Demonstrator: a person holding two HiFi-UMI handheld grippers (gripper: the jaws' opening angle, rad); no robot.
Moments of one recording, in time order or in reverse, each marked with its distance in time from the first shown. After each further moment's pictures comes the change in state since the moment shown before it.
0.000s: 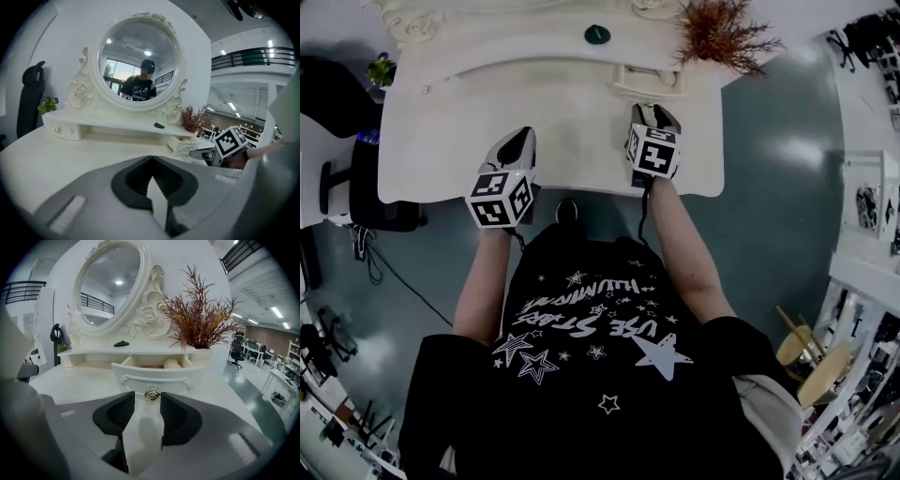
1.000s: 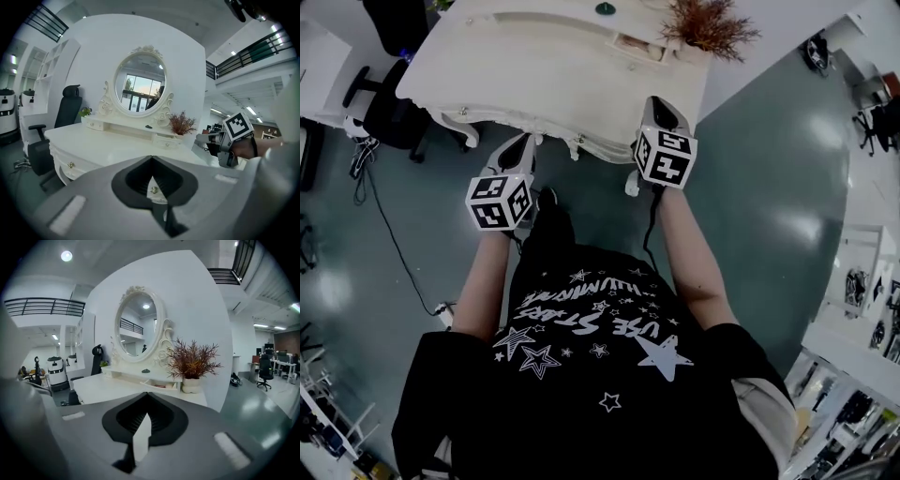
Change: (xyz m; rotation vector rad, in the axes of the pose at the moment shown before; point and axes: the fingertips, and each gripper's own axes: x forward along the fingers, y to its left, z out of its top) left arm -0.149 -0.176 -0.083 -0.089 -0.158 0.269; right arm -0.188 -0.046 0.007 -0.171 -0.258 0.324
